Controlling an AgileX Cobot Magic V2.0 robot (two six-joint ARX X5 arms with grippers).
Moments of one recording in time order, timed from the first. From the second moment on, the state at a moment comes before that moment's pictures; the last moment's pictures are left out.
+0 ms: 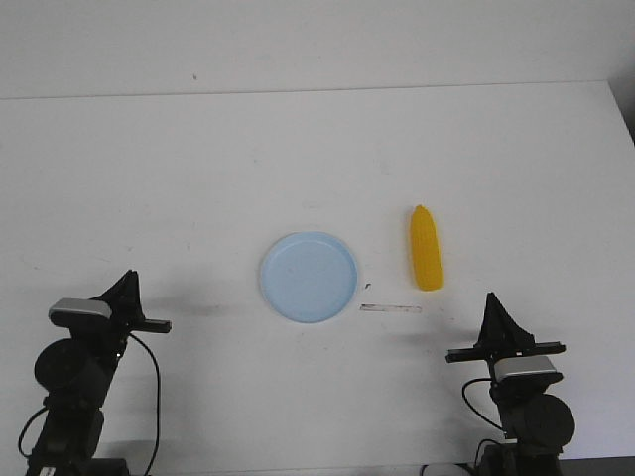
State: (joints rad) left arm -0.04 0.58 0.30 0.32 0.07 0.02; right arm 0.01 0.00 0.01 0.12 -0.05 0.06
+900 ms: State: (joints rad) left arm -0.03 0.12 0.28 0.19 0.07 0.02; right arm 0.01 0.00 0.01 0.12 -0.05 0.06
